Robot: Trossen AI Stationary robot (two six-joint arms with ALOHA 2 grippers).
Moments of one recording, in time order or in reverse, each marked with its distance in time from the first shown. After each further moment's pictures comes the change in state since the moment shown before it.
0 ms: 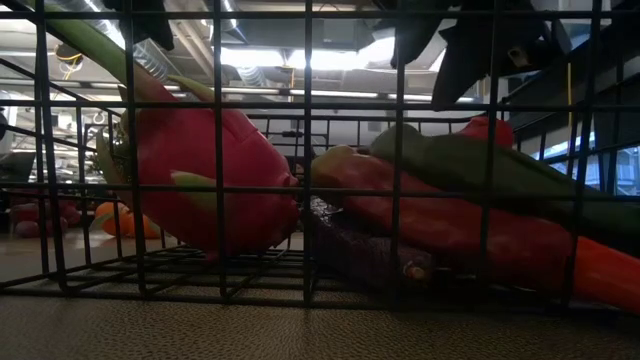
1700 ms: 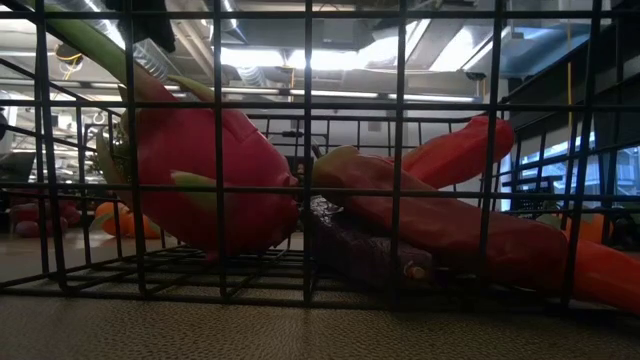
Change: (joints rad) left arm 0.004 0.000 0.000 0.003 -0.028 -0.025; right arm -0.142 0.000 0.634 -0.648 0.243 -0.179
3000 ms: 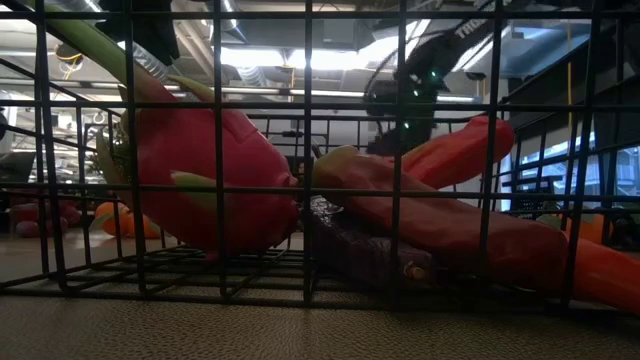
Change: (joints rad) left arm 0.001 0.000 0.000 -0.033 -0.269 -0.517; right arm -0.964 0.003 -0.717 0.542 -0.220 -0.879
